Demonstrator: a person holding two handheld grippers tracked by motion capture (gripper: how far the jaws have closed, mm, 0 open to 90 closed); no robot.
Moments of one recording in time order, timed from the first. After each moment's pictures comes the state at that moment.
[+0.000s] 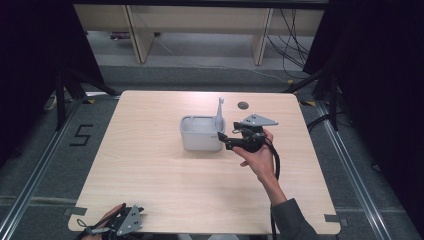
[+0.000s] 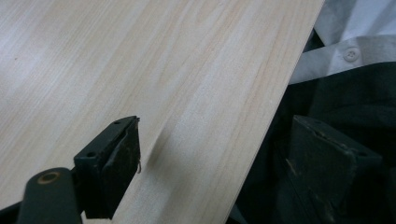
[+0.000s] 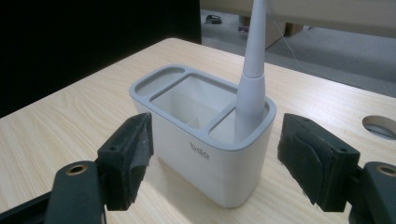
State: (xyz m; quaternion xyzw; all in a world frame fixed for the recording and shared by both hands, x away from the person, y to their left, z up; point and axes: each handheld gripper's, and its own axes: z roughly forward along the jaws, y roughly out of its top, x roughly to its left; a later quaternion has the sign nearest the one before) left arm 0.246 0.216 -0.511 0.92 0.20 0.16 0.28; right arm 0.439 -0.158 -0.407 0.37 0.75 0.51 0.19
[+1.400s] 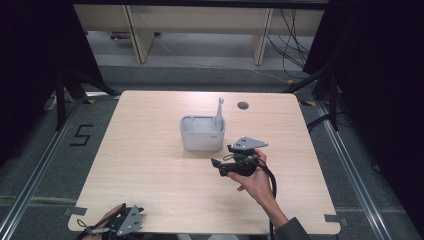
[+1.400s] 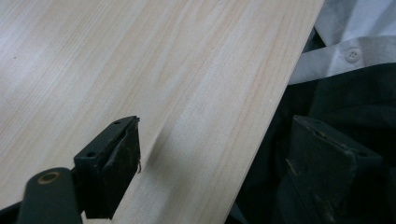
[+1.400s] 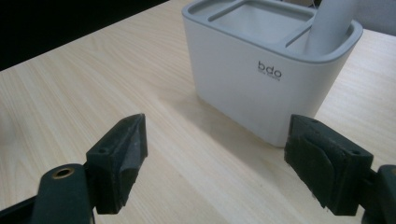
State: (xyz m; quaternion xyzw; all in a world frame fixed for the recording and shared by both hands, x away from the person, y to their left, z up) left arm 0.246 0.216 -0.511 0.93 0.20 0.17 0.28; right arm 0.392 -0.142 -0.441 0.35 0.80 0.47 0.14
